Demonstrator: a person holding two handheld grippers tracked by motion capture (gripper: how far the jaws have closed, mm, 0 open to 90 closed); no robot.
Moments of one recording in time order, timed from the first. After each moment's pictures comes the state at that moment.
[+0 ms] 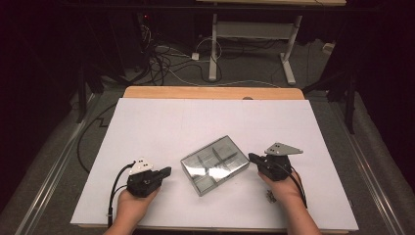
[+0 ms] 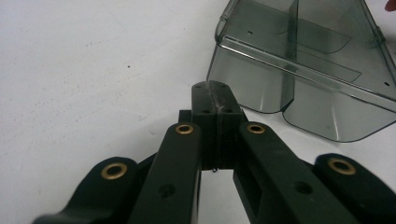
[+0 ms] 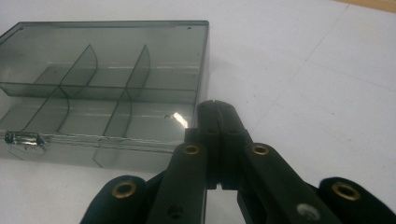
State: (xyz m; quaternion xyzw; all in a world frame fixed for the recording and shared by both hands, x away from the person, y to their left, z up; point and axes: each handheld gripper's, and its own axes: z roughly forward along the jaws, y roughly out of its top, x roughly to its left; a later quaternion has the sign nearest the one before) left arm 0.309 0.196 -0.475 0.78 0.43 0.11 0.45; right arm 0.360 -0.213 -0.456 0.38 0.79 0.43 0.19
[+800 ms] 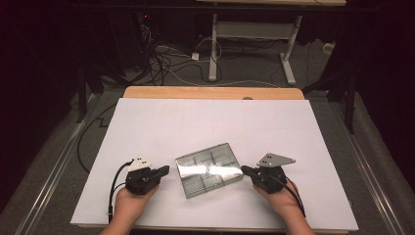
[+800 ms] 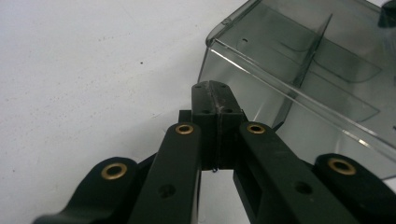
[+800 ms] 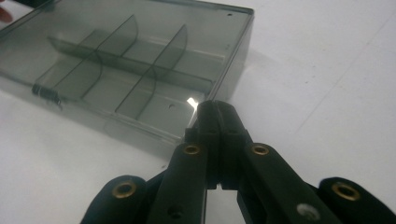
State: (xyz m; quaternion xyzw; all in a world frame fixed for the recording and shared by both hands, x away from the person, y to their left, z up) left arm 0.315 0.200 -0.473 0.77 0.44 0.10 0.44; right arm 0.328 -0.194 -0.457 0.35 0.82 0.42 0.16
